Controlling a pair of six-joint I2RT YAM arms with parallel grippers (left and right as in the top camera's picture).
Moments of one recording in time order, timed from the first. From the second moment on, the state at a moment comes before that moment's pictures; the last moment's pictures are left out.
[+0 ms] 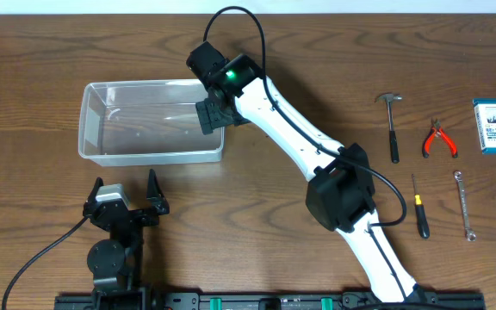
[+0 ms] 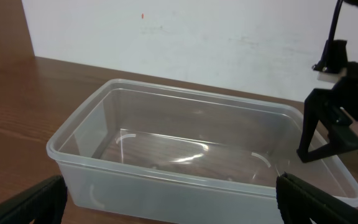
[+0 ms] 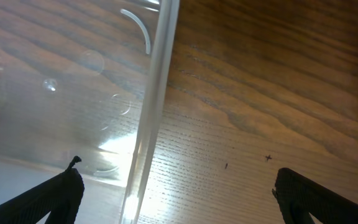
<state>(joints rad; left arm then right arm) 0.08 0.01 0.01 -0.11 -0.01 -0.15 0.72 2.46 2.37 -1.26 0.08 0.46</state>
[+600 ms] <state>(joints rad) 0.08 0.01 0.01 -0.11 -0.01 -0.15 0.68 2.48 2.37 -1.27 0.08 0.49</state>
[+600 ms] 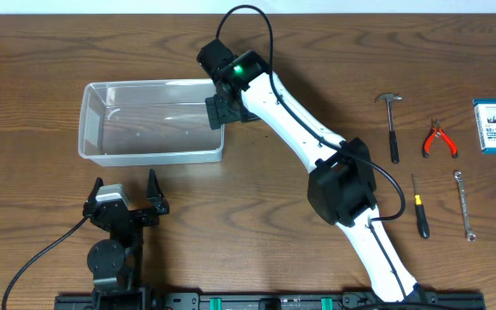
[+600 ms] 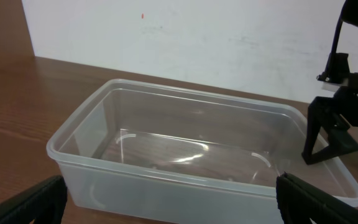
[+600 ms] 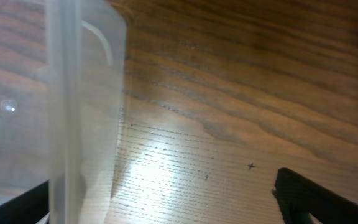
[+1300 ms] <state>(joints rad) 0.08 0.01 0.01 -0.11 -0.01 -0.15 0.67 2.48 2.37 -1.27 0.08 0.51</state>
